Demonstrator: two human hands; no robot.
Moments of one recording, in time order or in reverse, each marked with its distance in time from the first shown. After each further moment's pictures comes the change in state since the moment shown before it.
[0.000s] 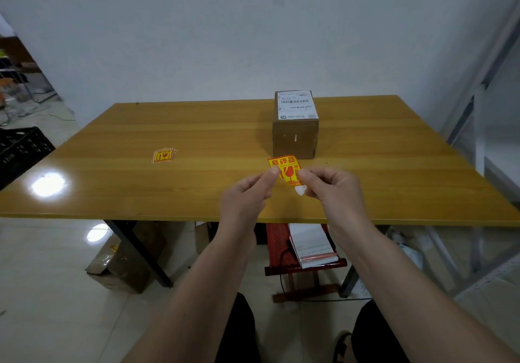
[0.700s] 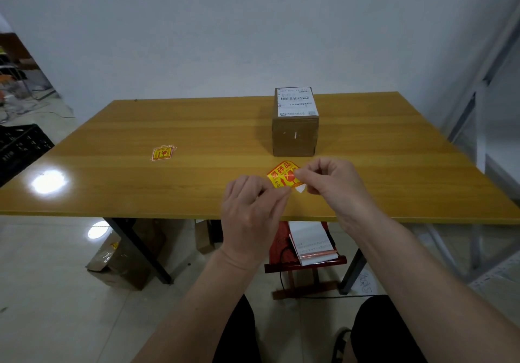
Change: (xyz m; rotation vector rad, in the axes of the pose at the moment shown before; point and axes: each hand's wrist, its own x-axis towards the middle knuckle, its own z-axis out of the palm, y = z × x) left_hand 0.009 -0.032 -0.005 0.850 0.366 1.366; right_hand 0.009 -0.014 -0.004 -0.148 -0.148 0.017
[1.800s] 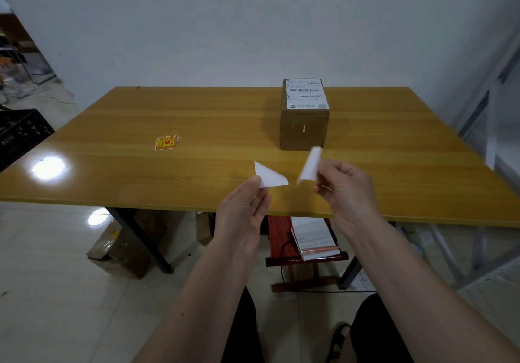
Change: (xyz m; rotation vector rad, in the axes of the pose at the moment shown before) left_hand 0.007 -0.010 -0.007 -1.267 0.050 -1.763; right_hand 0.011 0.024 0.010 0.485 0.201 0.198
